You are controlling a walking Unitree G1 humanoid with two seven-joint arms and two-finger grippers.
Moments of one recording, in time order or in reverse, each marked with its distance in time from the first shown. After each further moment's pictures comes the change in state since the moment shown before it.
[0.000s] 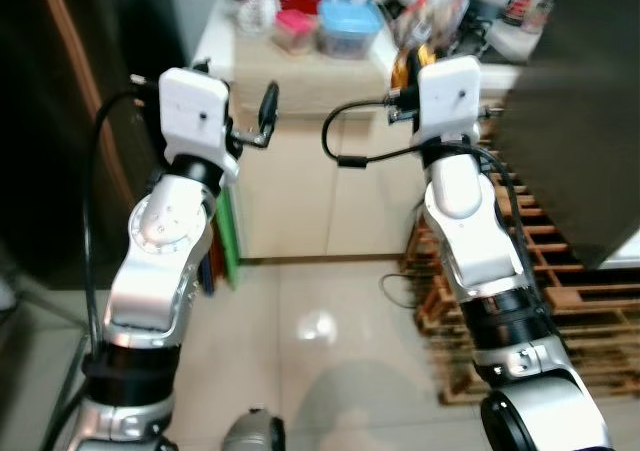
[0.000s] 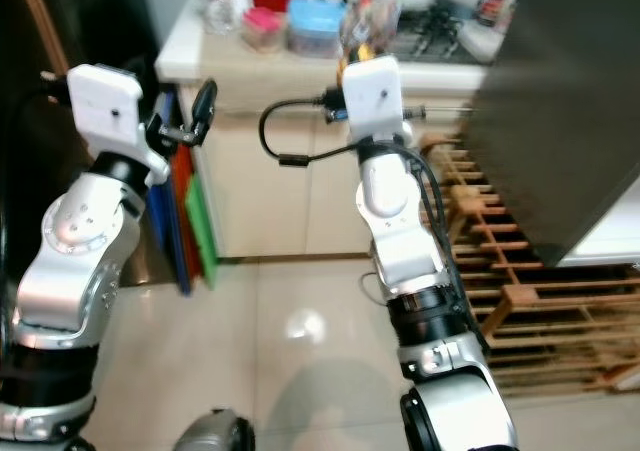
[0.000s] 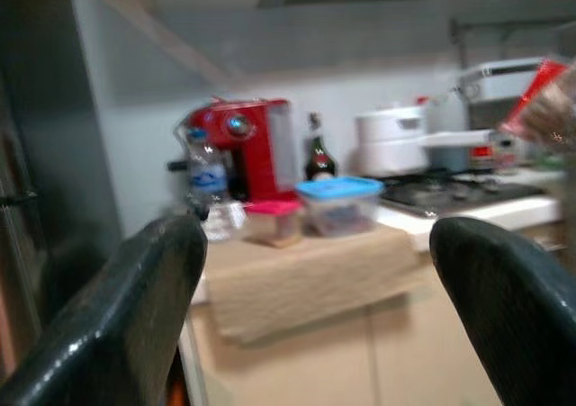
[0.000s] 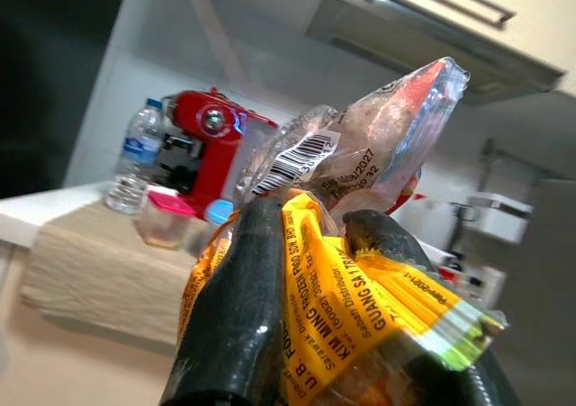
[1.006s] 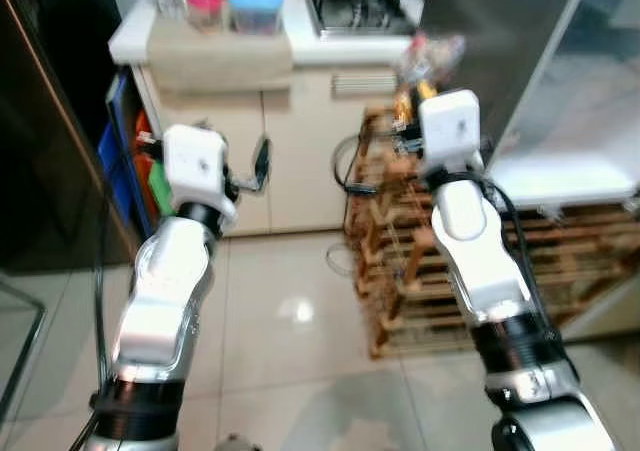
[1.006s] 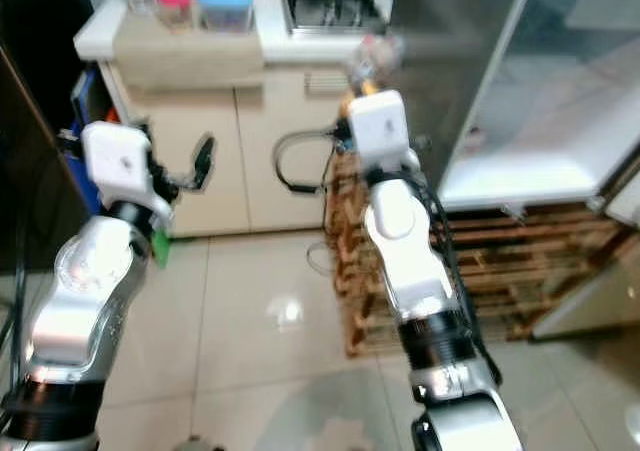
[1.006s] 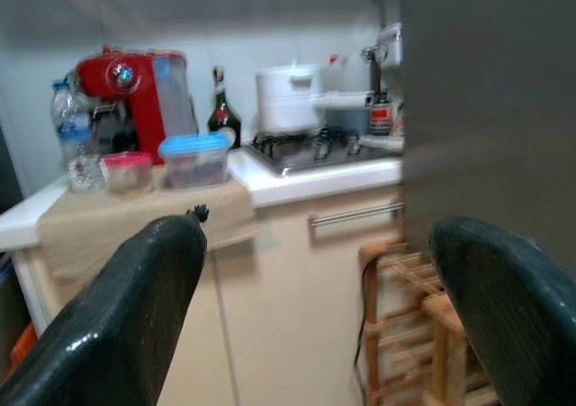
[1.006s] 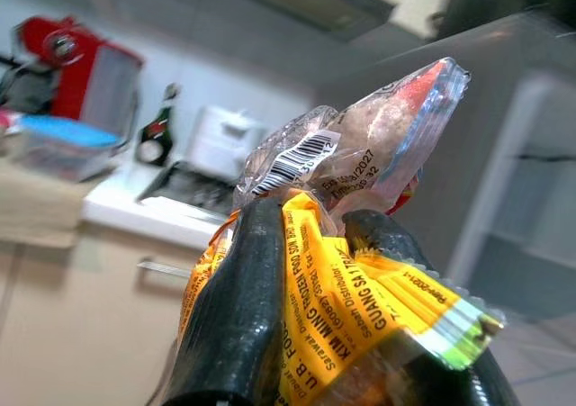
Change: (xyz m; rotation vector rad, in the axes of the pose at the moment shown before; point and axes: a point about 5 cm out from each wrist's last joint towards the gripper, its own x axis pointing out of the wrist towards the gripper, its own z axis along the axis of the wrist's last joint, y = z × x) left arm -0.015 0.002 -0.032 -0.048 0.122 0.057; right arm -0.014 -0.011 -0.017 -0.003 0.063 -0.027
